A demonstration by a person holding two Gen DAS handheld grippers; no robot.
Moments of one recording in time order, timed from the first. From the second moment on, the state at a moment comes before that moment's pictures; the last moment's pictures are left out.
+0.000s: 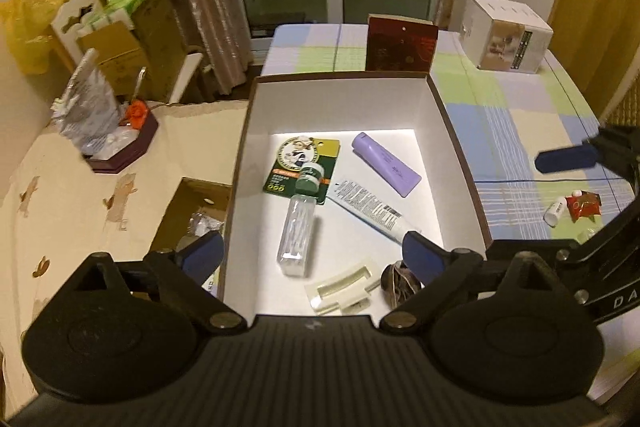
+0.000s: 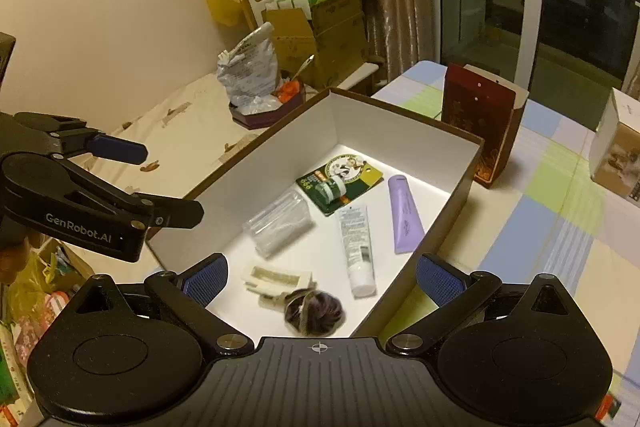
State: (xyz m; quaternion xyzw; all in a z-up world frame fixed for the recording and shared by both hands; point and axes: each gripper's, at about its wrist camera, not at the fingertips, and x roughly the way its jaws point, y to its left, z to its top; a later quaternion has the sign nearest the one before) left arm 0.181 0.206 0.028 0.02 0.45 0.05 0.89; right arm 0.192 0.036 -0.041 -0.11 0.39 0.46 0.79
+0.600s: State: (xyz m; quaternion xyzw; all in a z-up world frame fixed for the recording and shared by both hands) left arm 0.082 0.179 0.035 -0.02 0.45 0.08 0.89; right arm 0.099 -0.019 -0.023 -0.08 0.39 0.40 0.83
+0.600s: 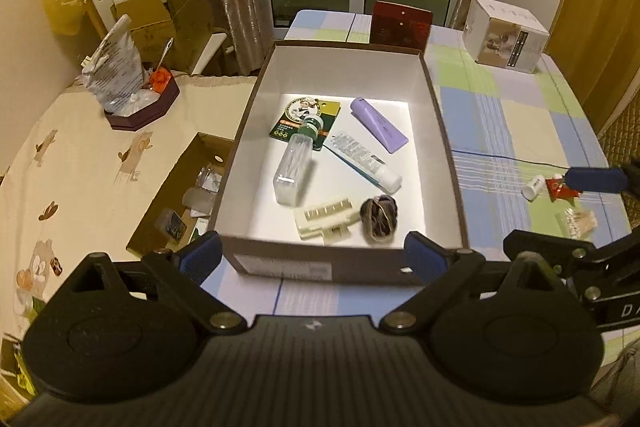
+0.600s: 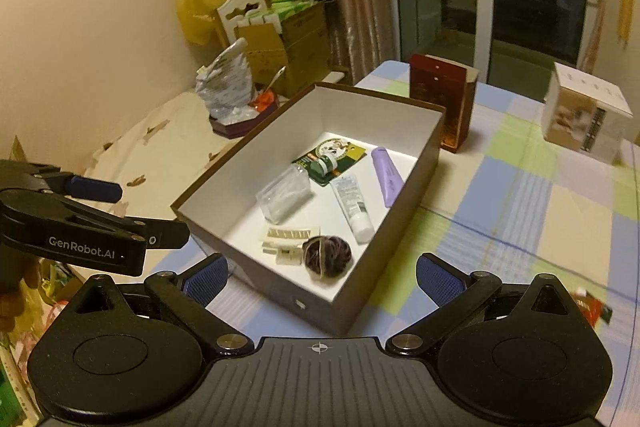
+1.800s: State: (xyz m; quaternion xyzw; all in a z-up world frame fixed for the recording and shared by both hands) left arm -0.002 0.083 0.039 -0.02 0.44 0.06 0.90; right arm 0.022 -0.136 -0.023 -0.06 0.39 0.30 0.87
